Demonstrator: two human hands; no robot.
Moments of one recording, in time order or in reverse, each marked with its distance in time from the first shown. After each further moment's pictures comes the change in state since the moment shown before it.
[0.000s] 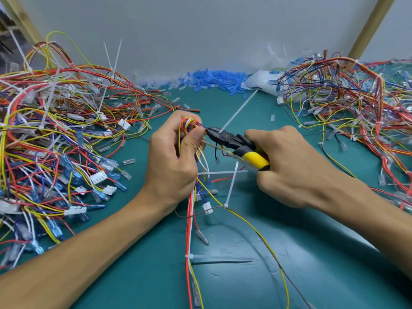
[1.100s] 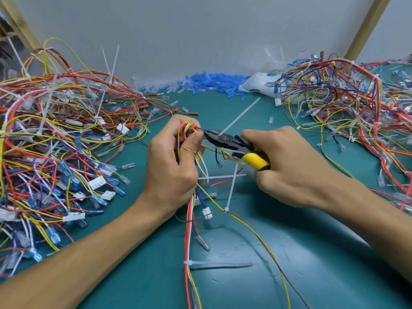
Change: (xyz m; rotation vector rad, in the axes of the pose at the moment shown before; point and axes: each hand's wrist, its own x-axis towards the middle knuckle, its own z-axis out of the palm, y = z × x) left_hand -0.001 0.001 0.001 0.050 -0.008 0.009; right_hand 0.002 0.004 -0.002 0.026 -0.006 -0.048
